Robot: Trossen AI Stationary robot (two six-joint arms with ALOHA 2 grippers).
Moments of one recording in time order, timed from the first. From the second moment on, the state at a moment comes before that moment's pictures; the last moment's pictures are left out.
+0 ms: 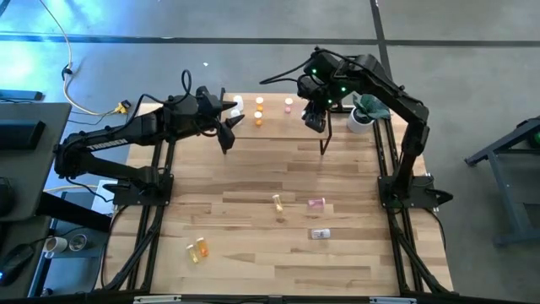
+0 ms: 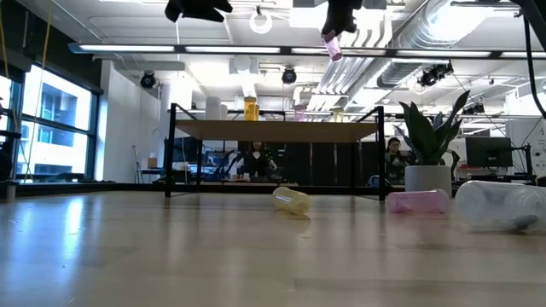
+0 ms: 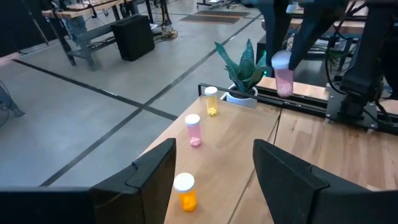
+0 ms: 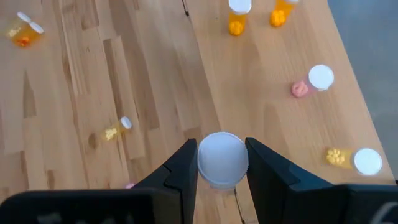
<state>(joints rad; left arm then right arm) 0.37 1.09 1.13 -0.34 -0.32 0.00 -0.44 1.83 2.27 -1.51 -0.17 -0.16</state>
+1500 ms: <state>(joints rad) 0.37 1.09 1.13 -0.34 -0.32 -0.02 -0.52 1.60 1.34 -0.42 -0.22 -0.30</state>
